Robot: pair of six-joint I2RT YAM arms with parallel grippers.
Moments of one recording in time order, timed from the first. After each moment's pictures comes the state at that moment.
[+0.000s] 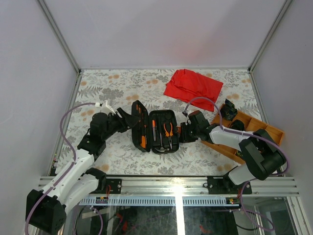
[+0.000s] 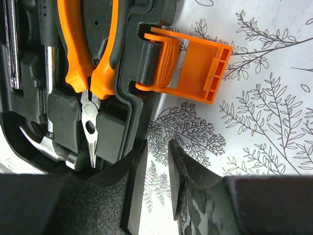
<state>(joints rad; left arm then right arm) -0.35 0.83 0.49 0.02 0.25 -0.84 0.58 1.50 0.64 -0.09 -0.24 0.43</state>
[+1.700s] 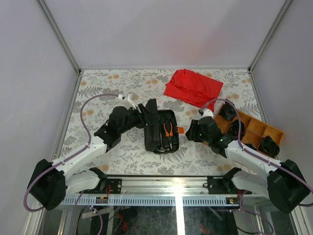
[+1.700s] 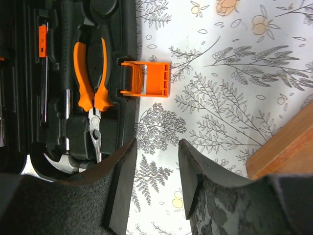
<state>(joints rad) -0.59 1.10 0.63 0.20 0.21 -0.87 0.61 1.11 0.49 -0.10 0.07 0.59</state>
